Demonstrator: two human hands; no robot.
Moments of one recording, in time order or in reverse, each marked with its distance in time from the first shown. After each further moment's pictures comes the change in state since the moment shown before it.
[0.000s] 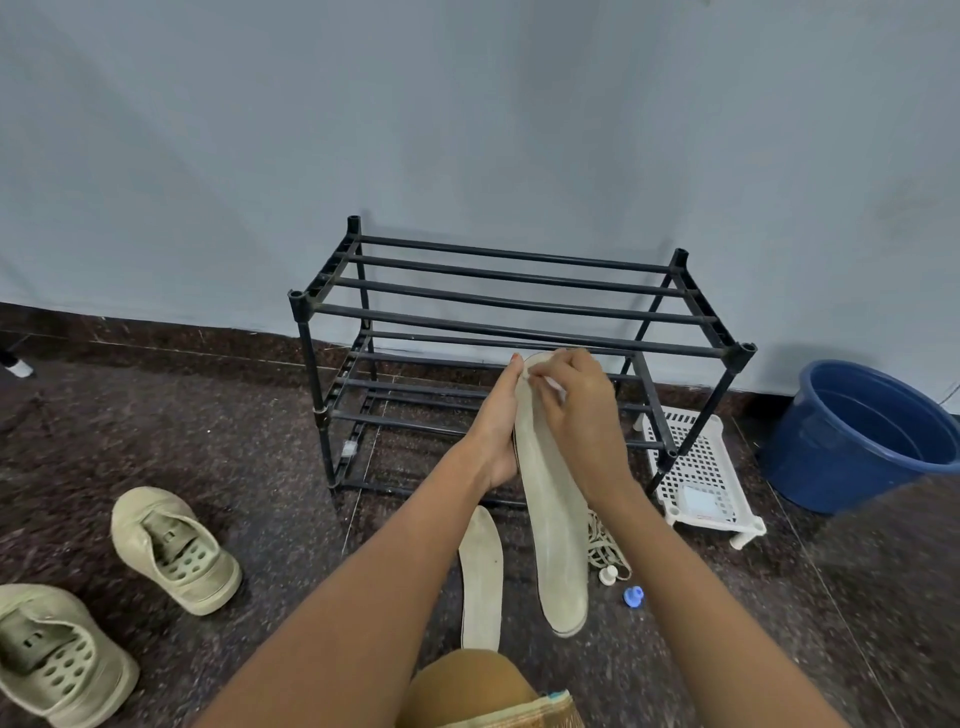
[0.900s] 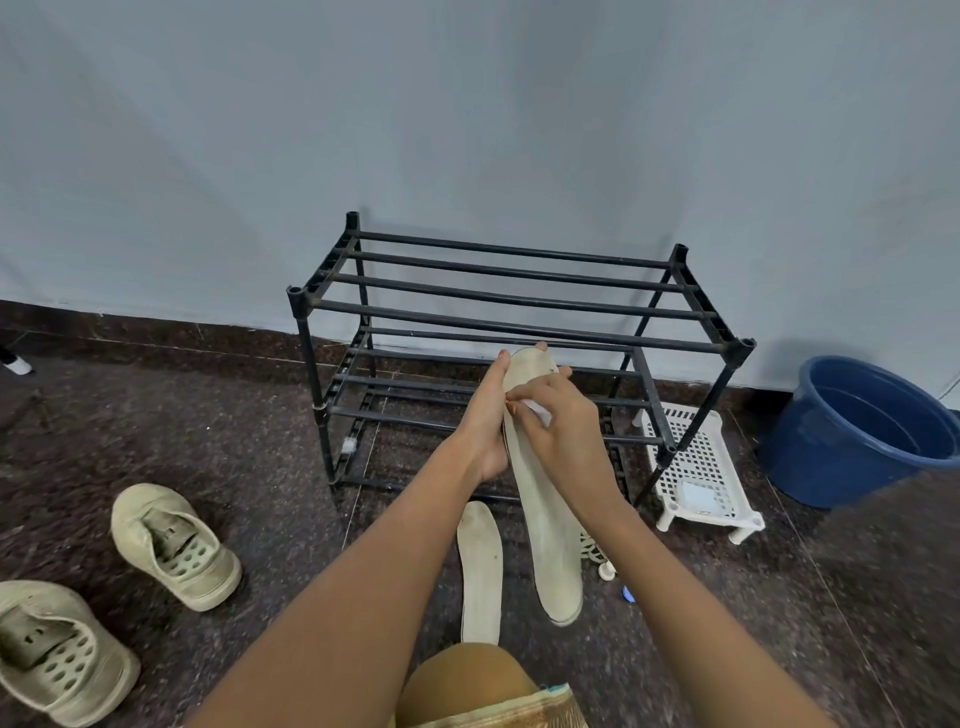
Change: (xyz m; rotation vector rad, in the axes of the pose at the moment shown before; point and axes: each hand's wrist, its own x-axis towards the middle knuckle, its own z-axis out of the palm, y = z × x) left_hand 0.004 0.002 -0.008 -0.051 0.028 0.030; right_hand -0.018 -0.007 0.006 0.146 -0.126 0.077
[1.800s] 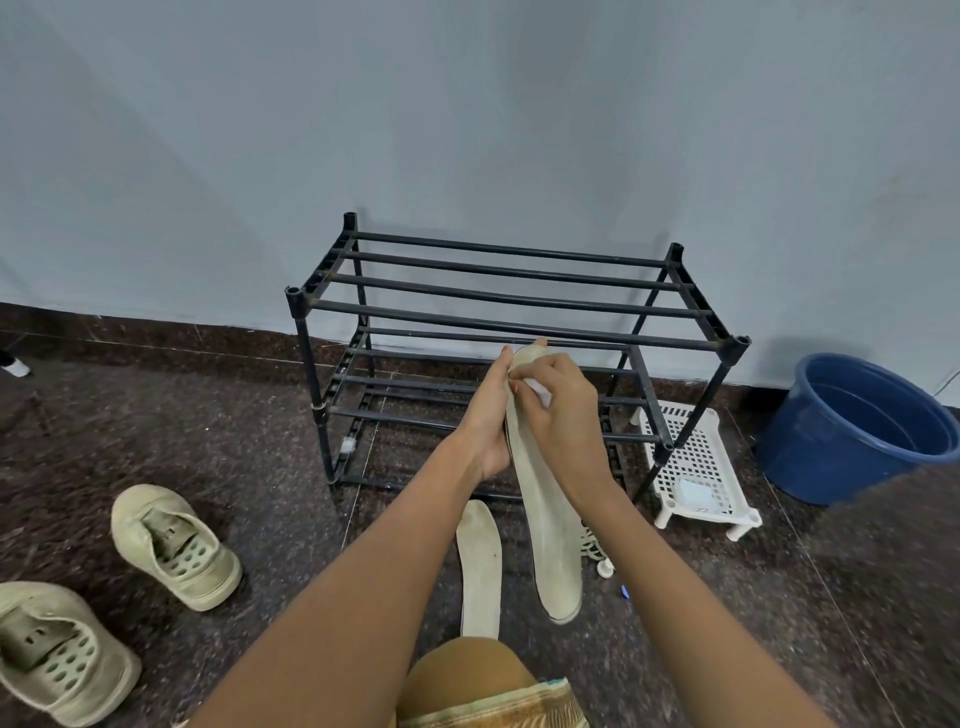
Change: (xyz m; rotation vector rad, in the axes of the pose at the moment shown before) left_hand -0.001 -0.002 0.003 0.009 0.007 0.003; right_hand 0.008 -0.009 -0.001 0.034 0.100 0.031
